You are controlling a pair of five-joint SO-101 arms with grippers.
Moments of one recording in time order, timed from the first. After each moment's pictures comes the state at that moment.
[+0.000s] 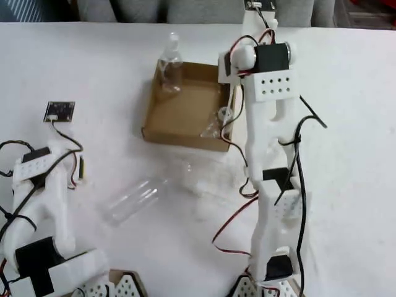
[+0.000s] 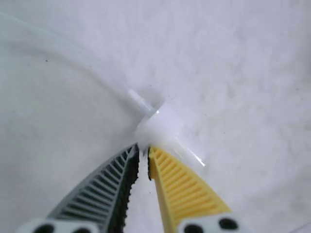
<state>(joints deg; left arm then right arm) -28.4 -11.3 48.2 46.8 -17.7 -12.7 31.7 -63.8 98.8 -6.5</state>
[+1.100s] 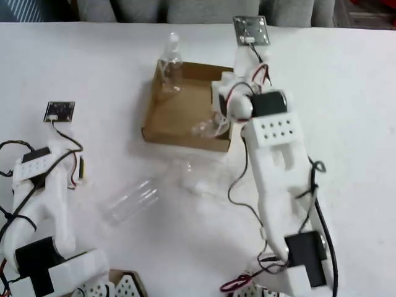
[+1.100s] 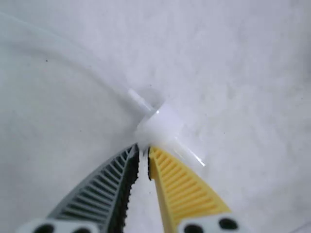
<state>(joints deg) -28.4 -11.3 48.2 46.8 -17.7 -15.6 -9.1 5.8 58.9 -4.8</state>
